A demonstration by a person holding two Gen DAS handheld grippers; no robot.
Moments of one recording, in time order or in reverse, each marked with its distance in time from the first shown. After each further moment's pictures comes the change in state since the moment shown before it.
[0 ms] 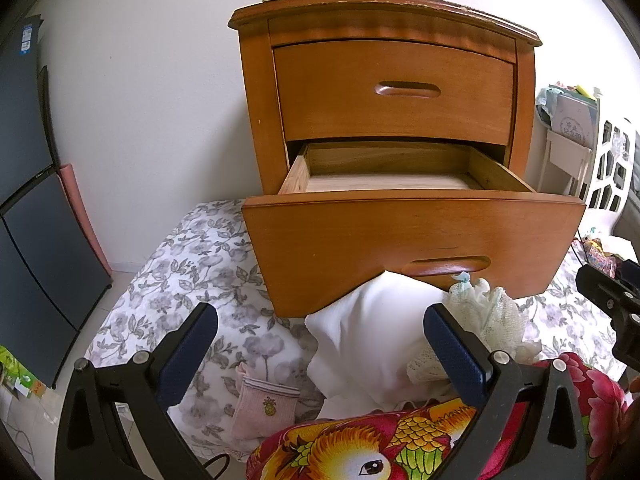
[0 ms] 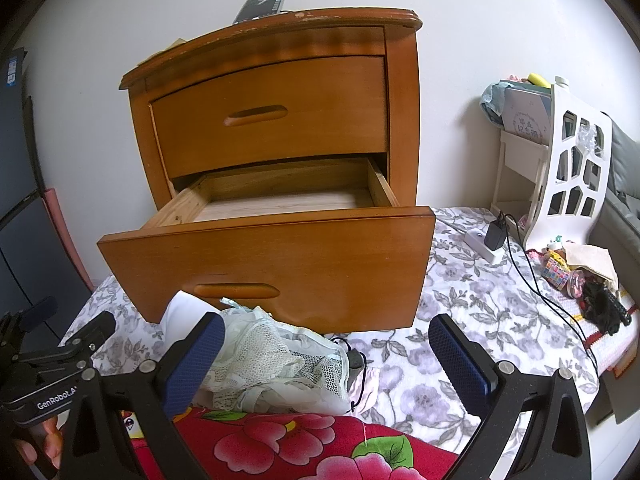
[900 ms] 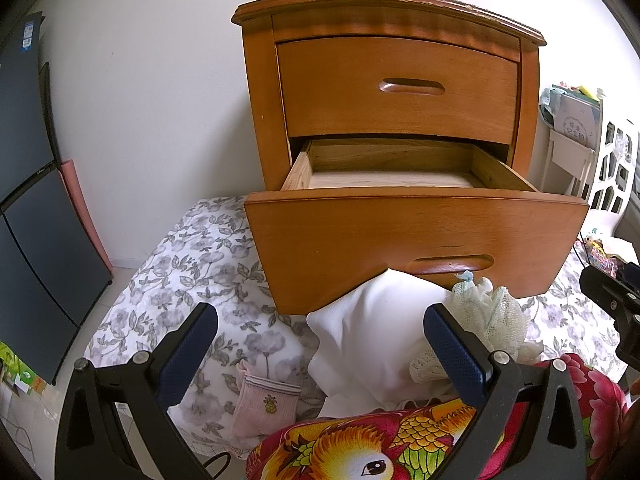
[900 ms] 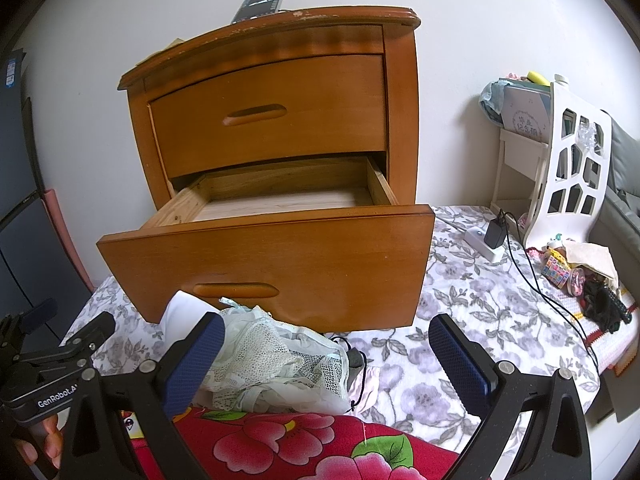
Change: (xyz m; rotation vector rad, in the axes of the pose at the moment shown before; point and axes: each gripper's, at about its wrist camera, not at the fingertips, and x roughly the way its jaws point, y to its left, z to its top) left arm 0.002 0.002 0.001 -0.003 0.009 0.002; right arm 0.000 -0.001 0.000 0.002 0.002 0.000
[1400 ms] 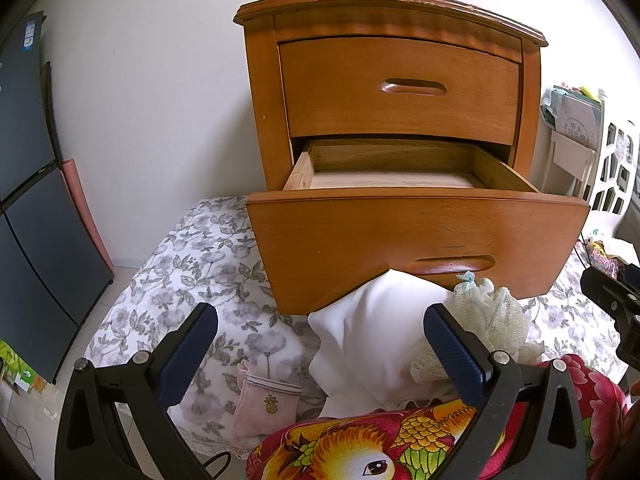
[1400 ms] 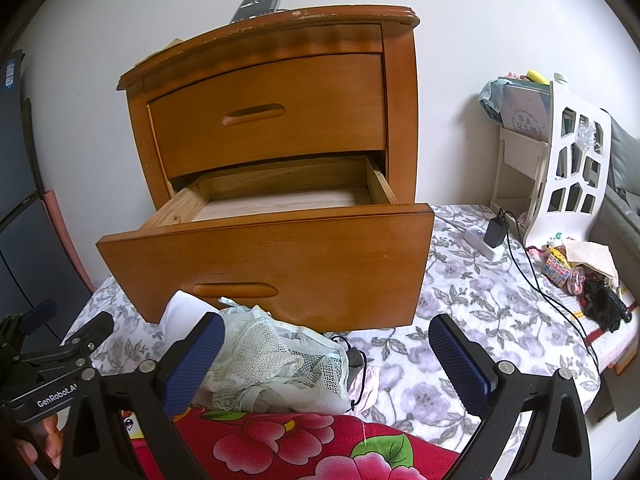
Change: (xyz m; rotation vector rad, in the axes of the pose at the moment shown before) left arm 0.000 0.001 -0.001 -0.001 0.000 0.000; right arm 0.000 0.000 -0.001 0.003 0.003 -0.002
